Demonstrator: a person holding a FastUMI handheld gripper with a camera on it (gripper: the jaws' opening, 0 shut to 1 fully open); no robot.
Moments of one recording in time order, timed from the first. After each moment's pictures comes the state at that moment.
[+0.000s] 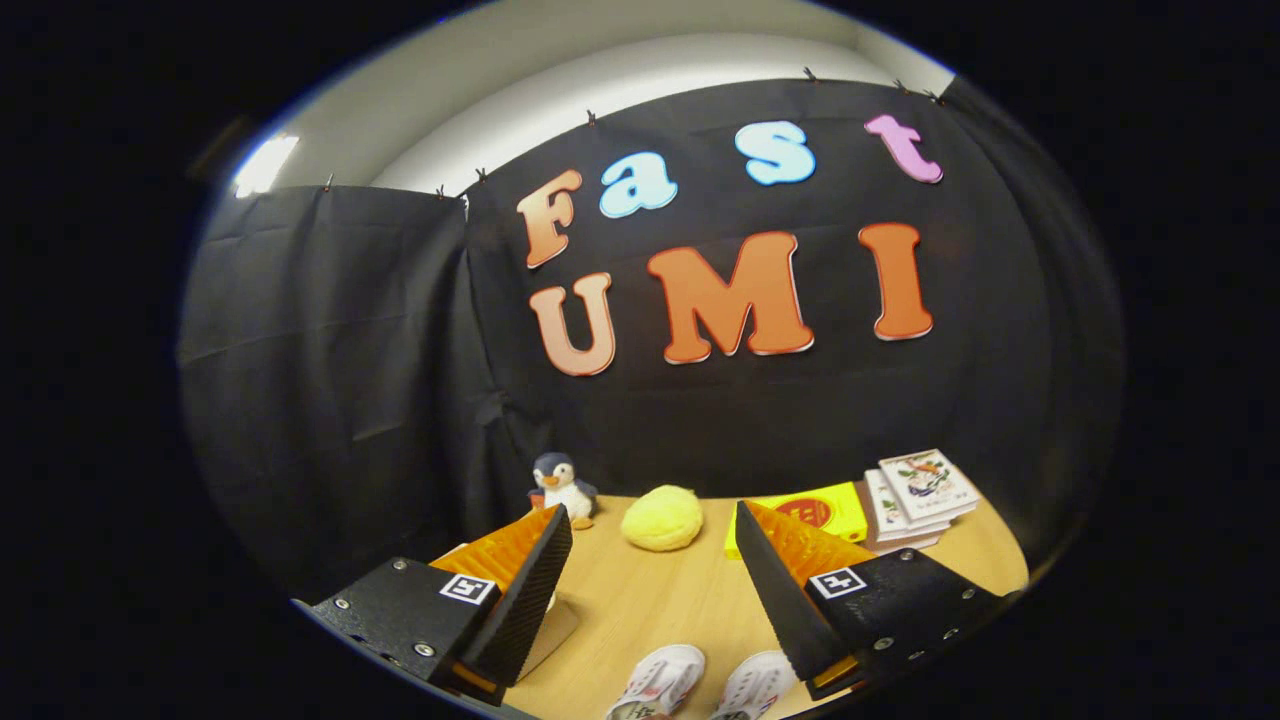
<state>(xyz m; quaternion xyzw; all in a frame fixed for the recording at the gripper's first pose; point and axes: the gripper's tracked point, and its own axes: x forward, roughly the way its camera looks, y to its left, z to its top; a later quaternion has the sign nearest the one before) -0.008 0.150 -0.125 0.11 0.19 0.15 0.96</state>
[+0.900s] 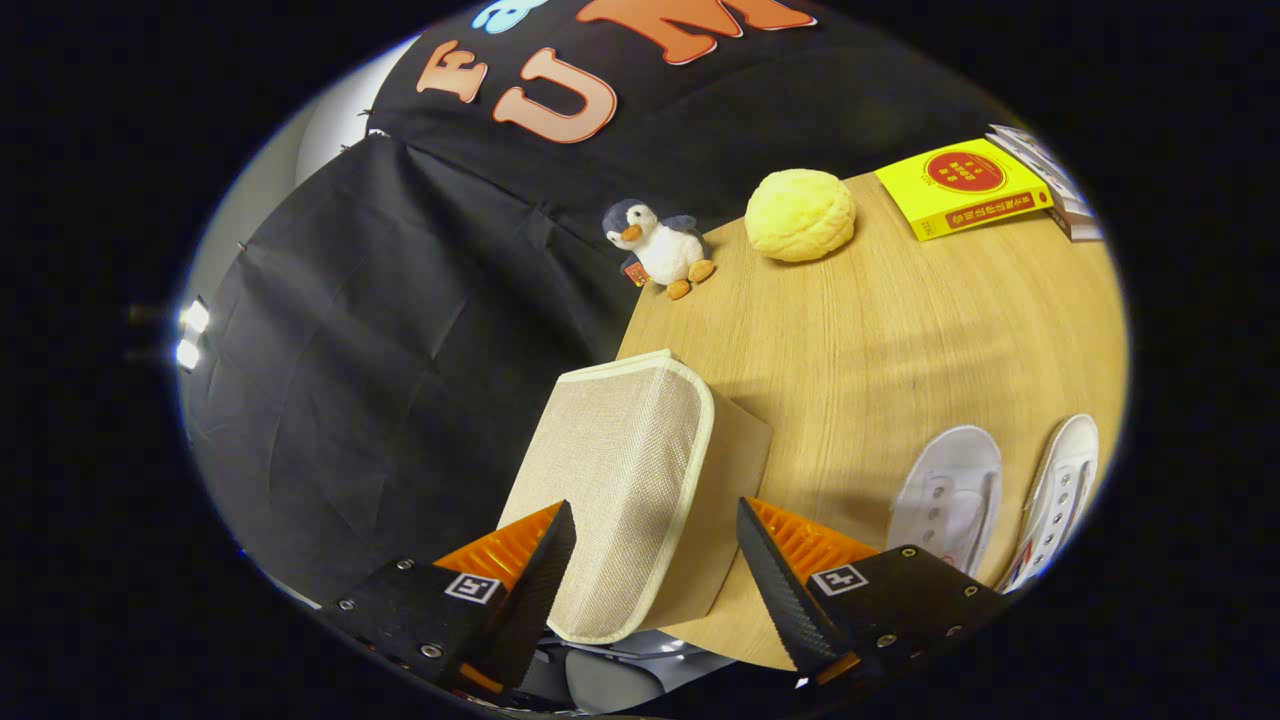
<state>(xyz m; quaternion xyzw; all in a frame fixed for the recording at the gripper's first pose) -0.079 0.341 -0.309 0.30 0.51 0.28 0.76</state>
